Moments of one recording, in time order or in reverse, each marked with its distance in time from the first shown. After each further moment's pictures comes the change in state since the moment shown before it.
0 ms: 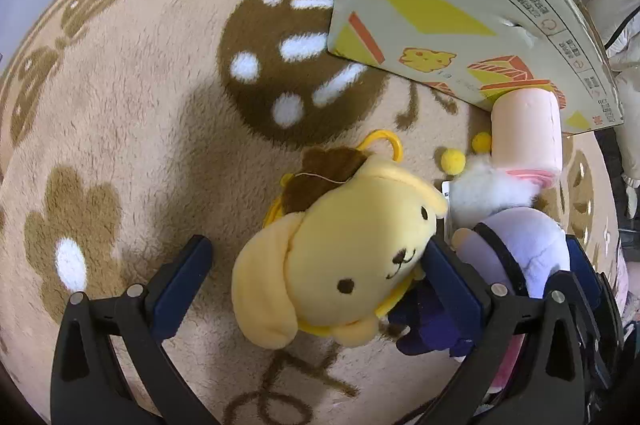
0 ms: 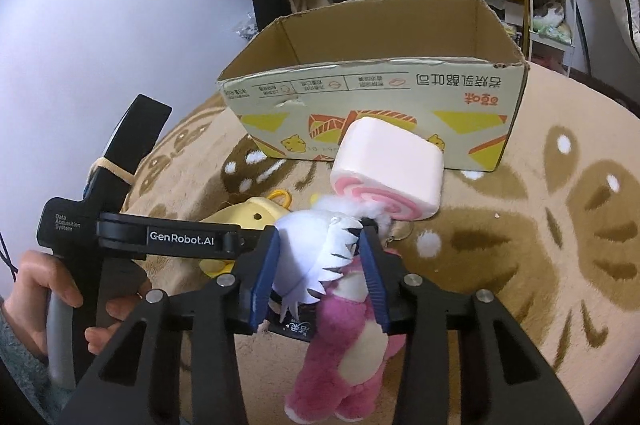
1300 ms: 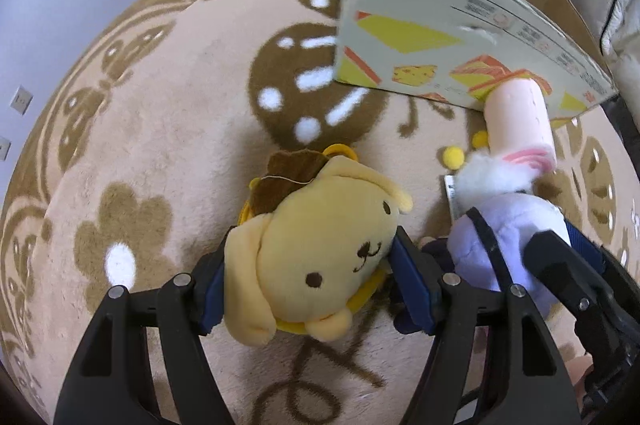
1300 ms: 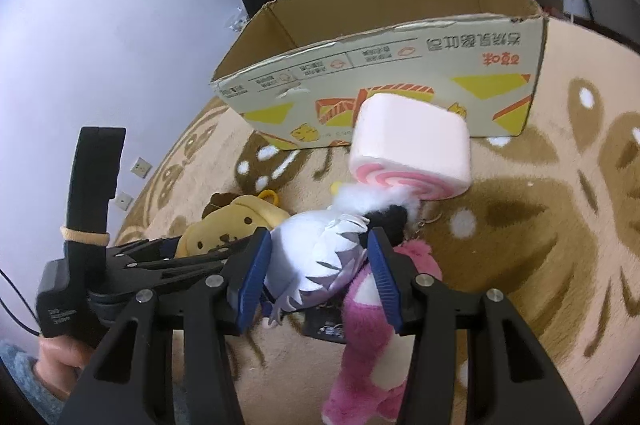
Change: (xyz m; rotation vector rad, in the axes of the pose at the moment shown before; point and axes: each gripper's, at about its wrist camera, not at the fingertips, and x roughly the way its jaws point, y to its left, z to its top) left arm -0.038 -0.022 -0.037 0.054 -0.140 0.130; right arm 0.015 -0.005 0.006 0.150 0.083 0.082
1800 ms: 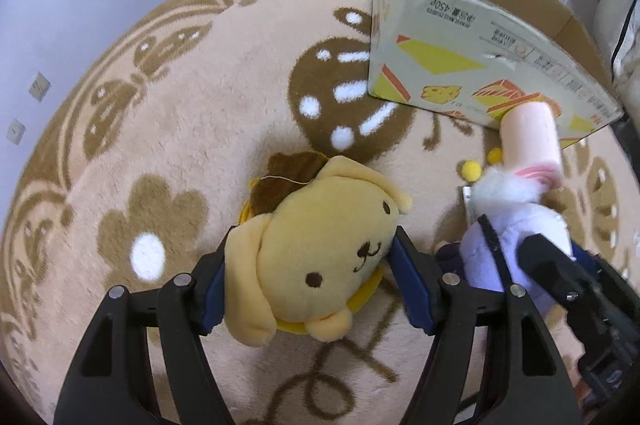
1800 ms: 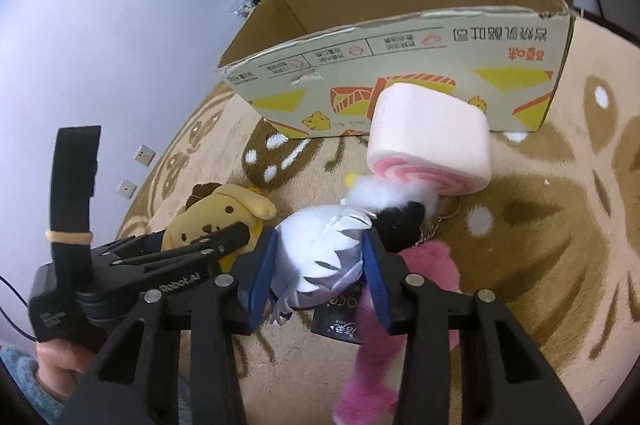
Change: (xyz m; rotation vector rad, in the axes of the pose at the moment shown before) left arm -0.009 0.027 0.001 -0.059 -0.037 0.018; right arm 0.011 0.008 0.004 -0.009 0.060 0.016
